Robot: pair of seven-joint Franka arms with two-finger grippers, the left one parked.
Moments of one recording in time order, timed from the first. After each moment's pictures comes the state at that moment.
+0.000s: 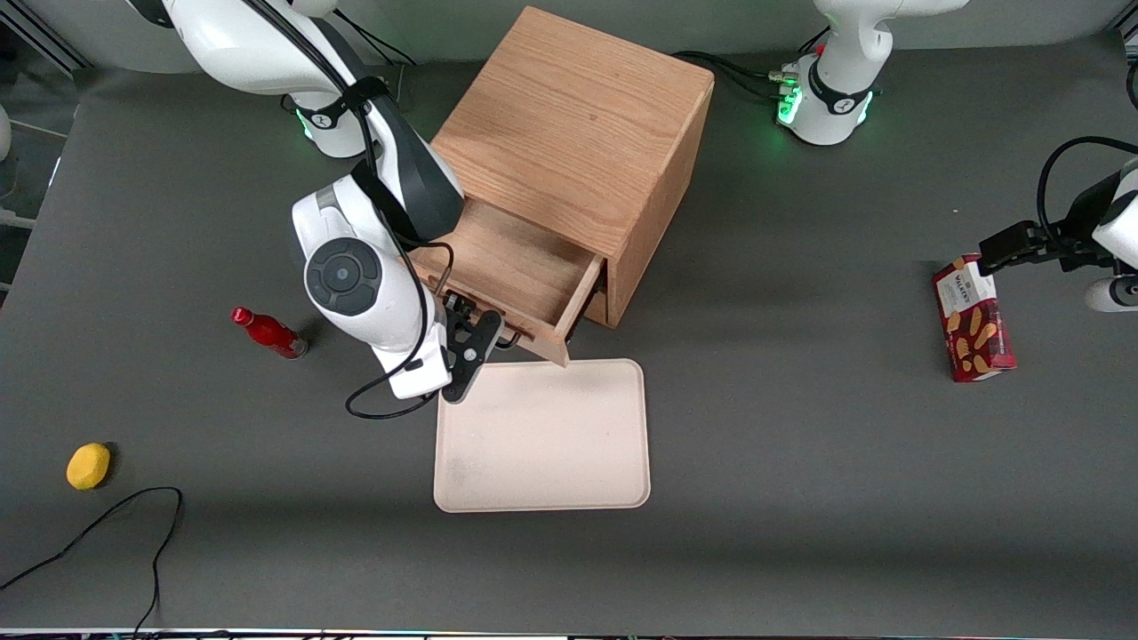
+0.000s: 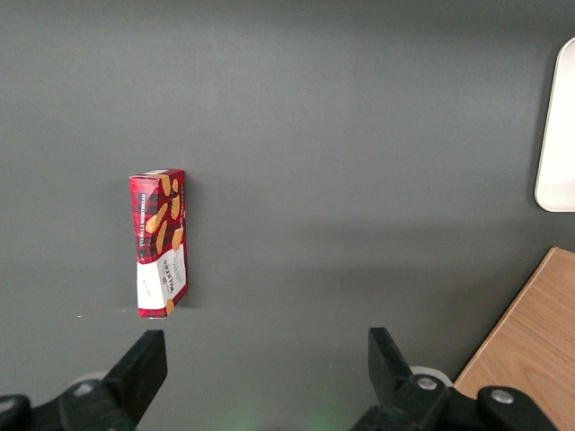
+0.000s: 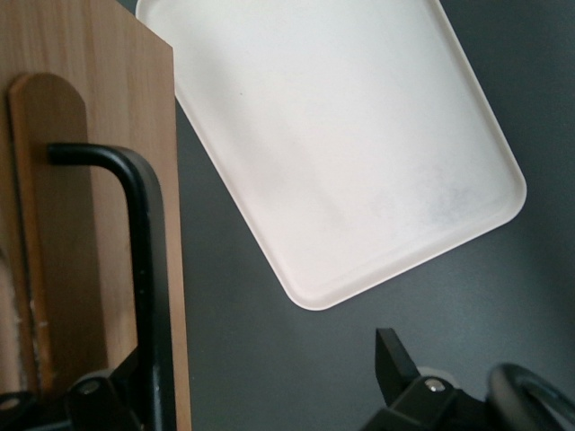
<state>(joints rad) 0.50 0.54 -0.03 -1.39 0.07 1.86 -0.62</state>
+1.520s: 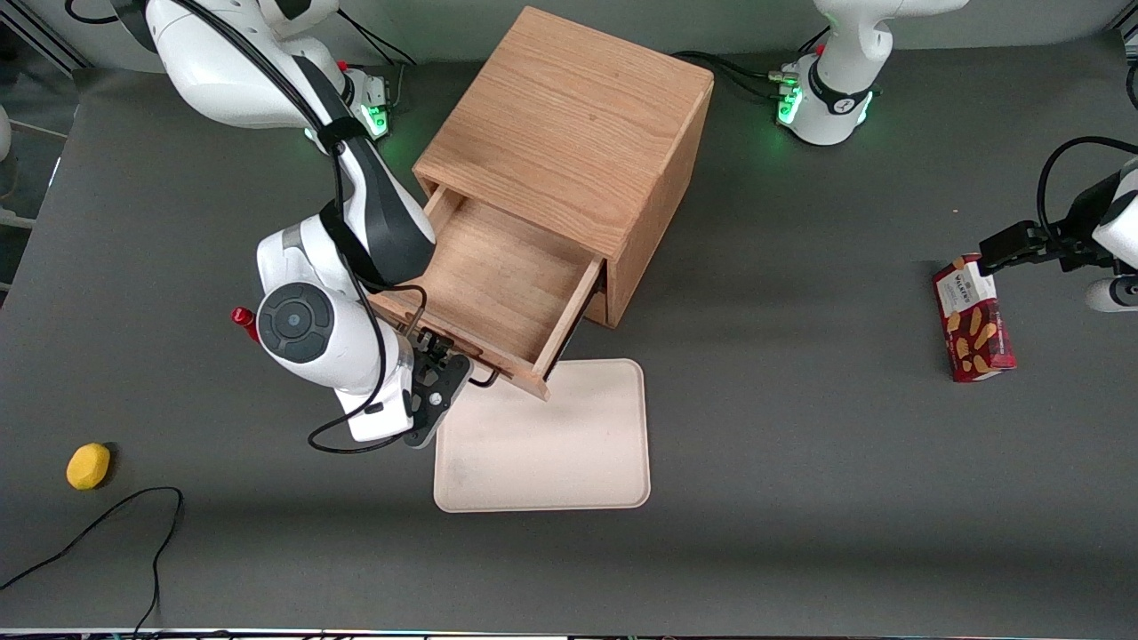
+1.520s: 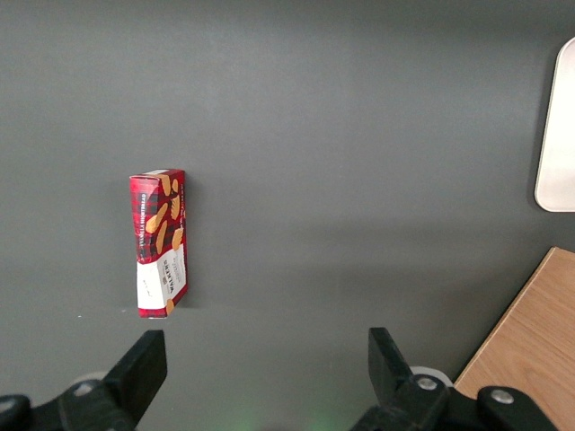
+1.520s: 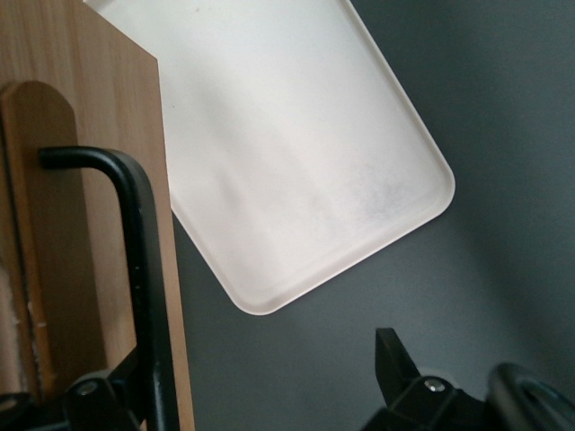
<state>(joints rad) 0.43 0.62 -0.03 -1.26 0.07 1.85 -0.63</state>
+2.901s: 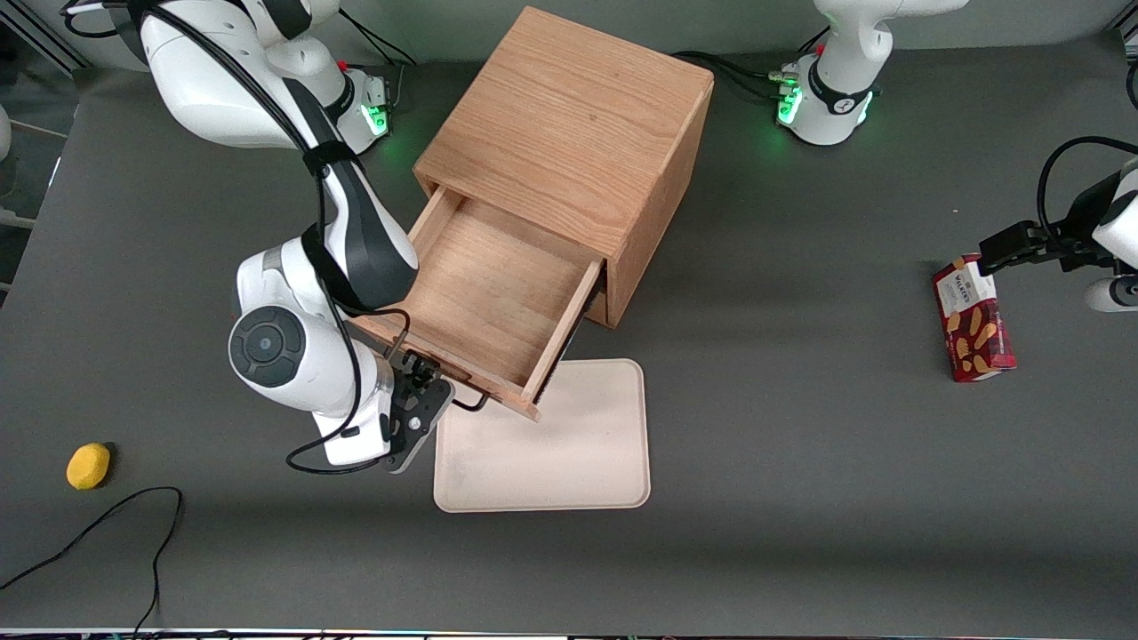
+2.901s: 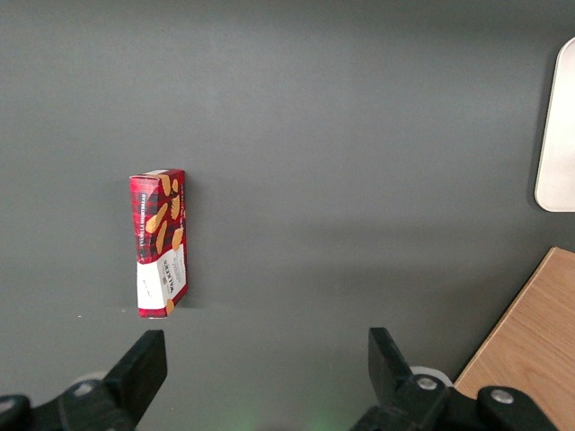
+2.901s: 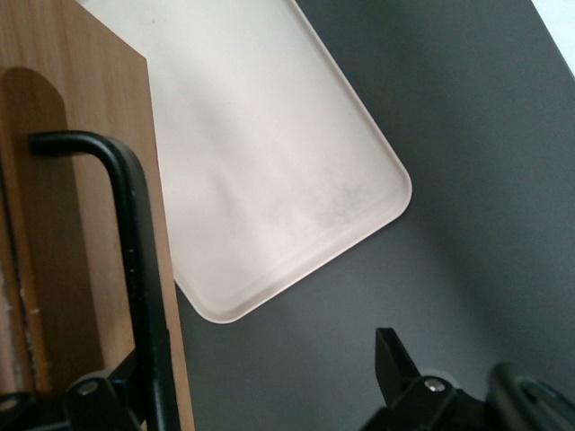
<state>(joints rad) 0.38 0.68 -0.03 -1.18 0.08 1.86 -0.64</state>
